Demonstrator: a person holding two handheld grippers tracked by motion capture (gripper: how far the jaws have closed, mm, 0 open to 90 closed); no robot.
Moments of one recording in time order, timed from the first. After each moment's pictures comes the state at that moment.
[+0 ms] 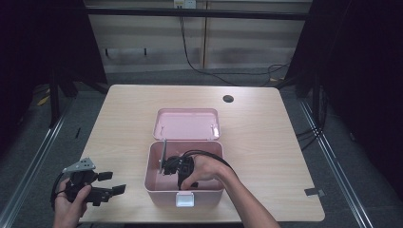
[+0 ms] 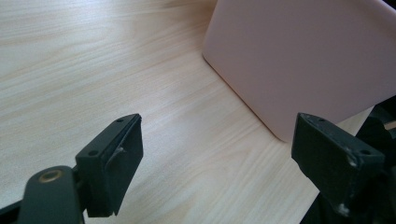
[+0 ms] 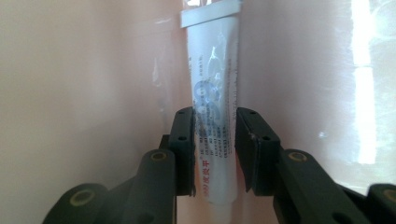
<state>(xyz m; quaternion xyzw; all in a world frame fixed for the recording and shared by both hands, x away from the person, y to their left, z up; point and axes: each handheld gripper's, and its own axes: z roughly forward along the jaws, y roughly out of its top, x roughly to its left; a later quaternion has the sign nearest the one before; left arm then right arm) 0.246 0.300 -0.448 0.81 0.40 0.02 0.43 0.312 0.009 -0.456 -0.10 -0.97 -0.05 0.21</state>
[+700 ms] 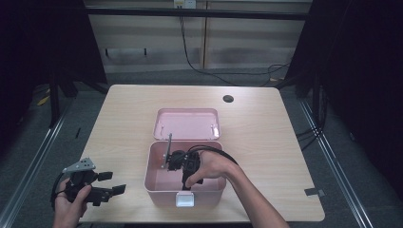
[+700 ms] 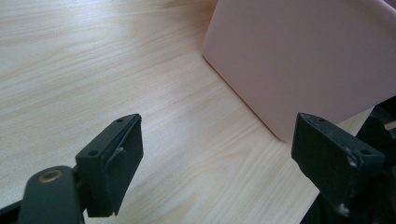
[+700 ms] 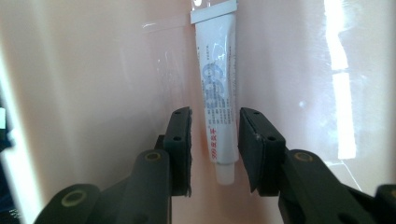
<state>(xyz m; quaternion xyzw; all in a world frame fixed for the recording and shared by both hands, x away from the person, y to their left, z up) 0.246 0.300 -0.448 0.81 0.40 0.02 0.43 0.305 -0.007 -0.419 -0.12 -0.98 -0.07 0.17</state>
